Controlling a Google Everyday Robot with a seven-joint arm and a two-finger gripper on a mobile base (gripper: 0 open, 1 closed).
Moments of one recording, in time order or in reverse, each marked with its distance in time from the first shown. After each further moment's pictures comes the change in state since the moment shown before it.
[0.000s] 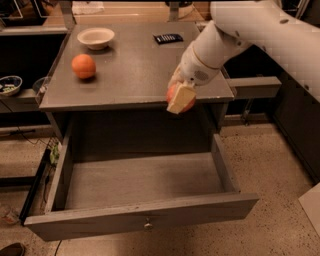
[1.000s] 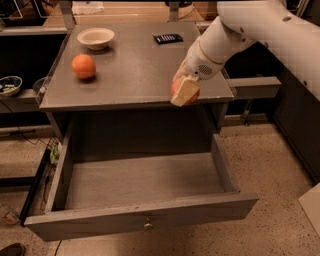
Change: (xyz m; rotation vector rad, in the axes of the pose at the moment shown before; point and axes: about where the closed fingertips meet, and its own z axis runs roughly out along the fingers) arm 0.010 -0.028 0.000 0.036 -0.016 0.045
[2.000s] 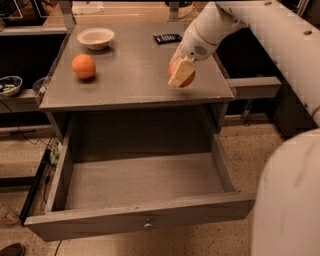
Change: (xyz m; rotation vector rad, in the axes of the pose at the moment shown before) arm -0.018 -0.061 0.004 0.013 -0.023 -0.031
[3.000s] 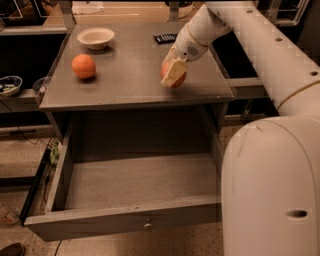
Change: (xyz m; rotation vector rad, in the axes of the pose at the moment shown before) arm -0.005 -0.022 0.037 -0.076 -0.065 0.003
